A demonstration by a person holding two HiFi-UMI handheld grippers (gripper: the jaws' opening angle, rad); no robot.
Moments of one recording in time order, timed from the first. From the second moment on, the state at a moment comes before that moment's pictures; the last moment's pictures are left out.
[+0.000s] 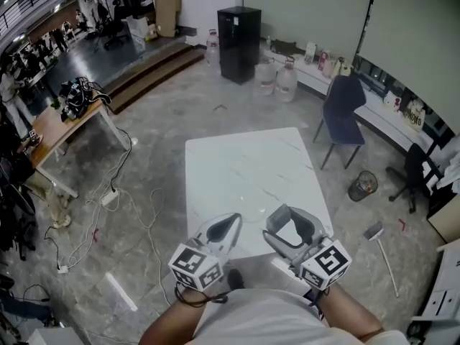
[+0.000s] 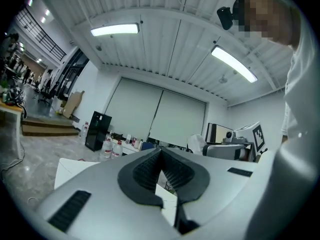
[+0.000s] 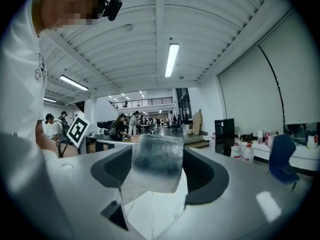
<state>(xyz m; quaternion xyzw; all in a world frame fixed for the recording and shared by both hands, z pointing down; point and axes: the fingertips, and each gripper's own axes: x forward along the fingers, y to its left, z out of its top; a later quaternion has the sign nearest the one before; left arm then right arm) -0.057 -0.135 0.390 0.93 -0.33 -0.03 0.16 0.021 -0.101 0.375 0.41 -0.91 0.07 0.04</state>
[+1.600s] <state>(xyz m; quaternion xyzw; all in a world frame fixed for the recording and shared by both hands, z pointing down) -0.001 -0.328 0.498 0.87 -0.45 0.04 0.22 0.076 -0.324 0.557 0.26 -0.94 0.14 0.17</state>
